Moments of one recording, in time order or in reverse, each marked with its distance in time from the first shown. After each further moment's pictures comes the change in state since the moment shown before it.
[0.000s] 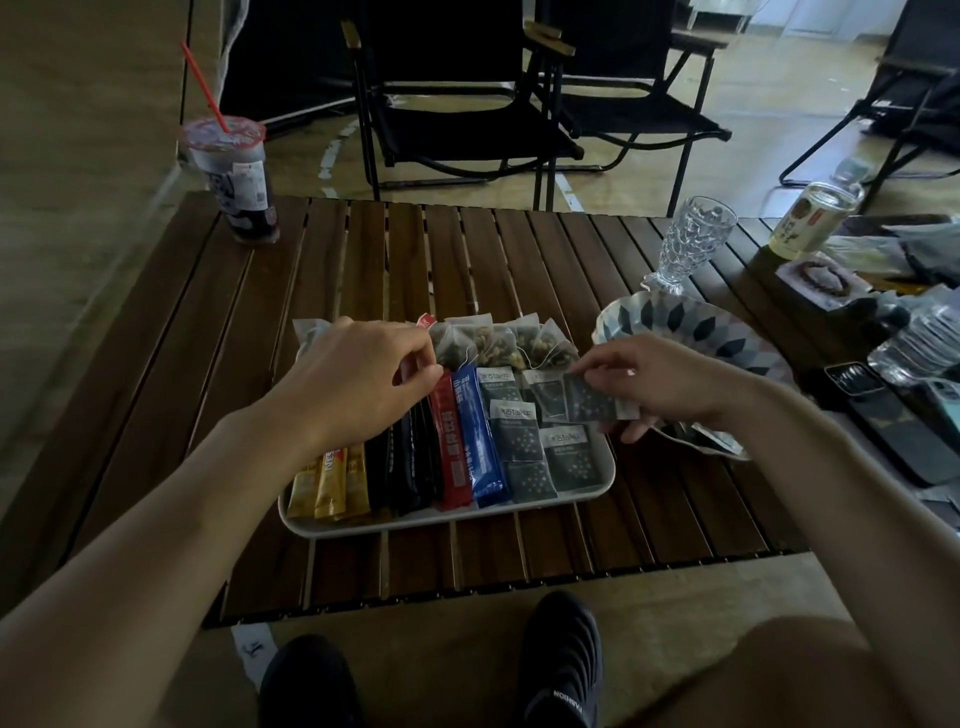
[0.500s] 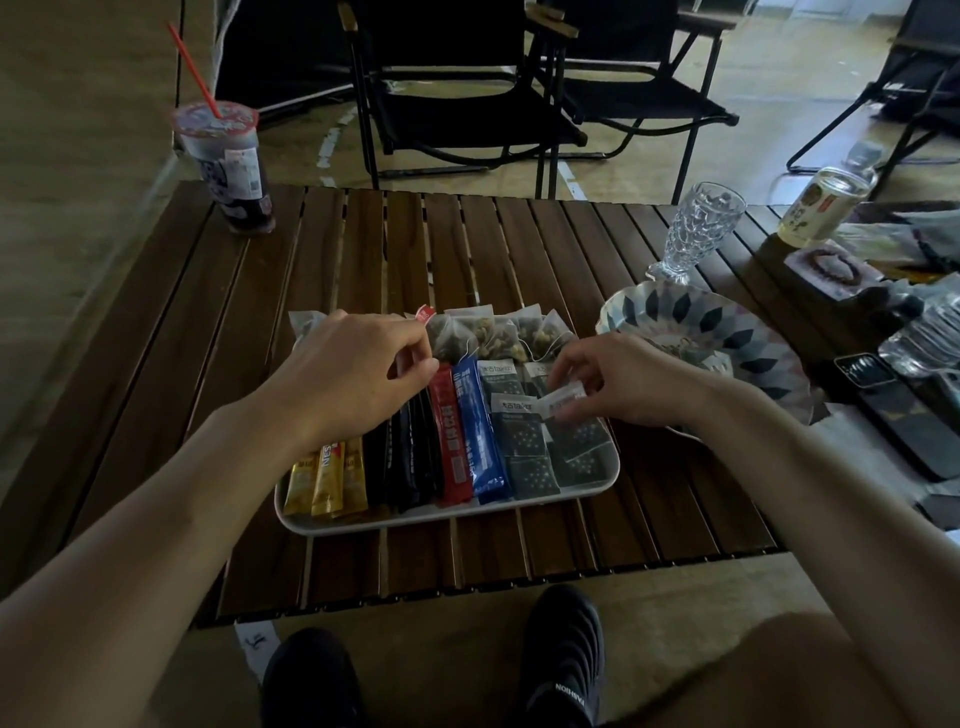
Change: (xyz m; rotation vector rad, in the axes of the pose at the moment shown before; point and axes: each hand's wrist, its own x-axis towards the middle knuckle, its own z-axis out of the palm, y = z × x) left_hand 0.003 -0.004 0.001 -0.016 -0.042 -0.020; right_hand 0.026 0.006 0.017 -0.384 0.038 -0.202
